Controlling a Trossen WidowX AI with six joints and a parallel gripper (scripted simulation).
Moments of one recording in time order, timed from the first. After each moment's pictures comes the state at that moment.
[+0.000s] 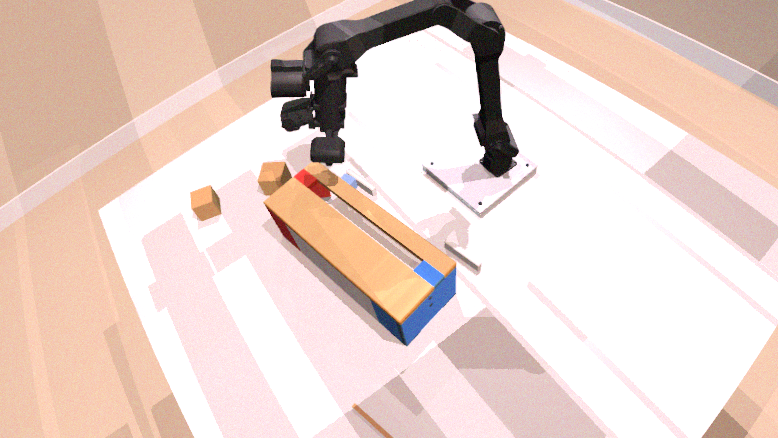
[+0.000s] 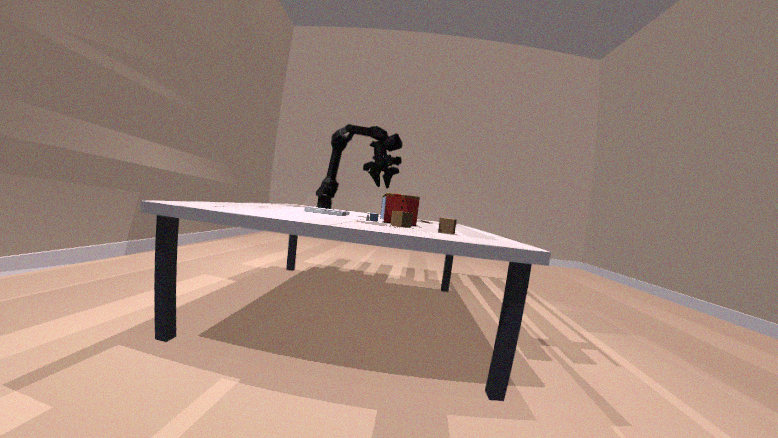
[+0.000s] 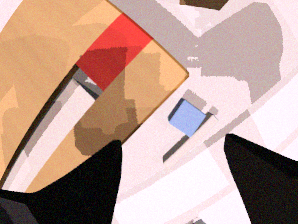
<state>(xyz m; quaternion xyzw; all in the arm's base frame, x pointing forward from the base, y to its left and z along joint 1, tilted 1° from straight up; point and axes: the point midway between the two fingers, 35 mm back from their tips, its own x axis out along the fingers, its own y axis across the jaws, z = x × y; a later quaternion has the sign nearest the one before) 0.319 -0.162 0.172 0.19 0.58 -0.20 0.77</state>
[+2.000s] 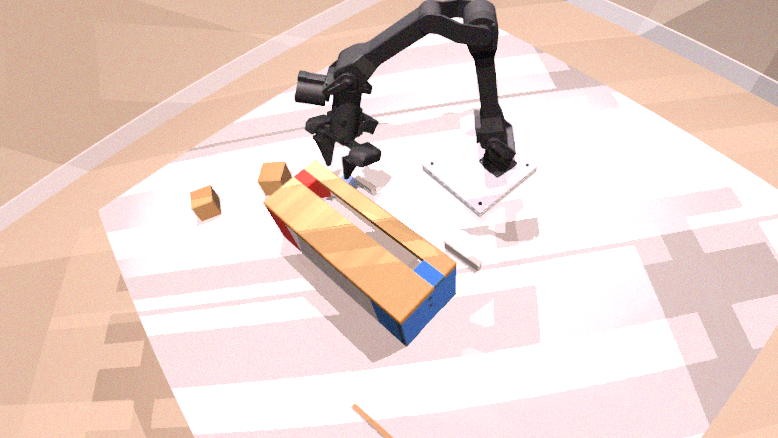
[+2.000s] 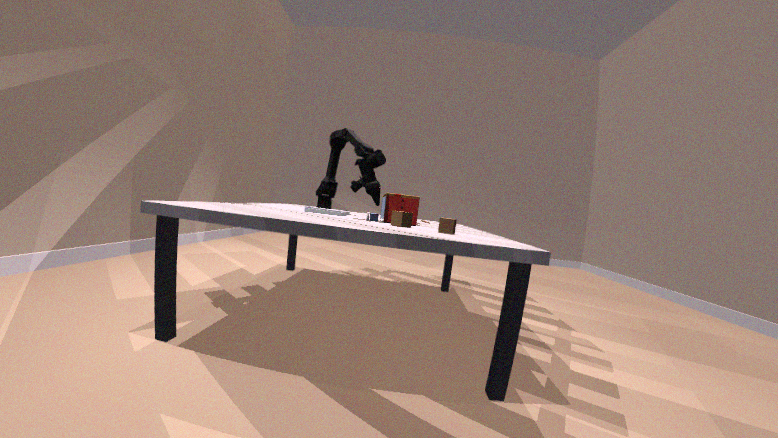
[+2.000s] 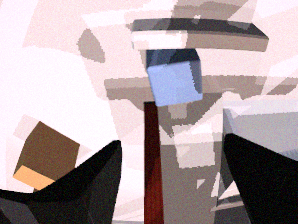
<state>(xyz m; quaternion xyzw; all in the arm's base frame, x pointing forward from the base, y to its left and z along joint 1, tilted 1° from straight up) 0.304 -0.188 0.086 0.84 0.08 -0.53 0.06</state>
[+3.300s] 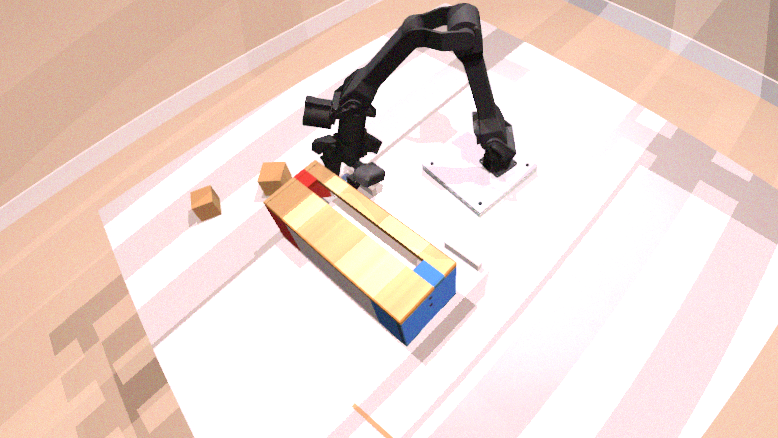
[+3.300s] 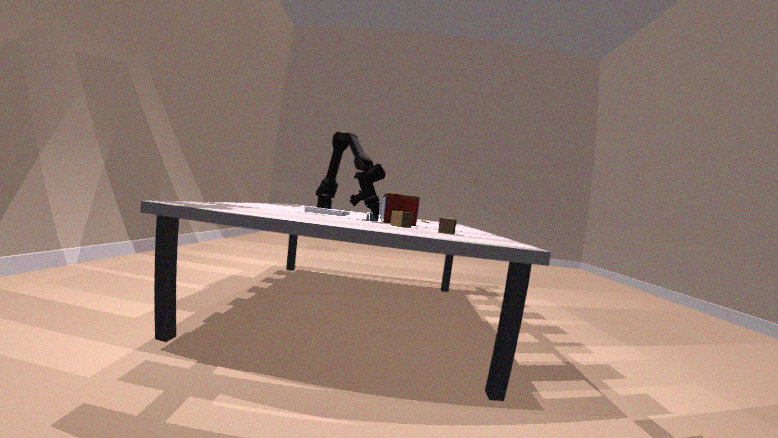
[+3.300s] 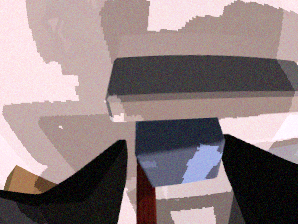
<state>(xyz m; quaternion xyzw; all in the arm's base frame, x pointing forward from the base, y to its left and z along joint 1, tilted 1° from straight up) 0.309 -0.183 0.027 0.84 0.08 -0.53 0.05</state>
